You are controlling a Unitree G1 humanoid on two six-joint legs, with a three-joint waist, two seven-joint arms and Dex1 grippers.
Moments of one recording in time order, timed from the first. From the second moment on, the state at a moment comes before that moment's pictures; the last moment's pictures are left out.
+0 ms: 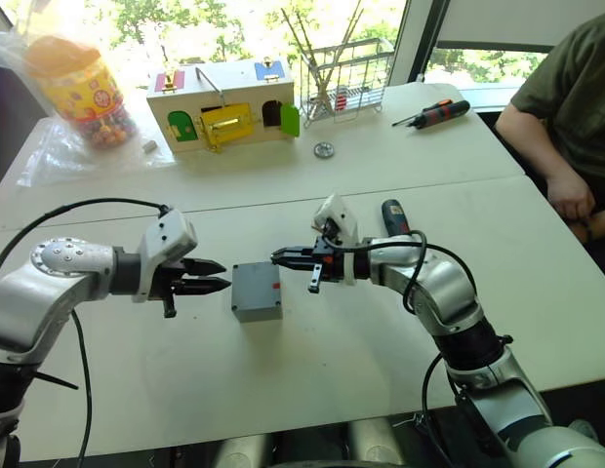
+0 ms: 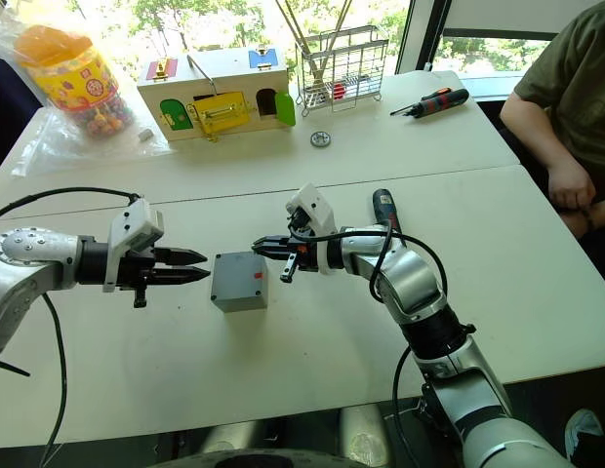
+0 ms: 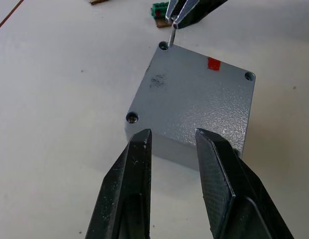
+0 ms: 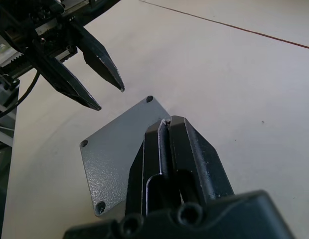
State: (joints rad) left arm -0.29 1.00 0.02 -0.35 -0.55 0.76 -1.07; right arm -0.58 -0.34 0.31 -0.17 0.31 0.71 0.84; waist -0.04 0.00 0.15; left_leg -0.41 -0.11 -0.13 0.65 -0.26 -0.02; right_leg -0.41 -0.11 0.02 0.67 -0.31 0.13
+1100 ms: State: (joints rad) left arm -0.31 0.98 0.01 -0.35 -0.53 0.75 -1.07; right arm -0.57 -0.34 0.33 -0.09 0.27 0.65 0.84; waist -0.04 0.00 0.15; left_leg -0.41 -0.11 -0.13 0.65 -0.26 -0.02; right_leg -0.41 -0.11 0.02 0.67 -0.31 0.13
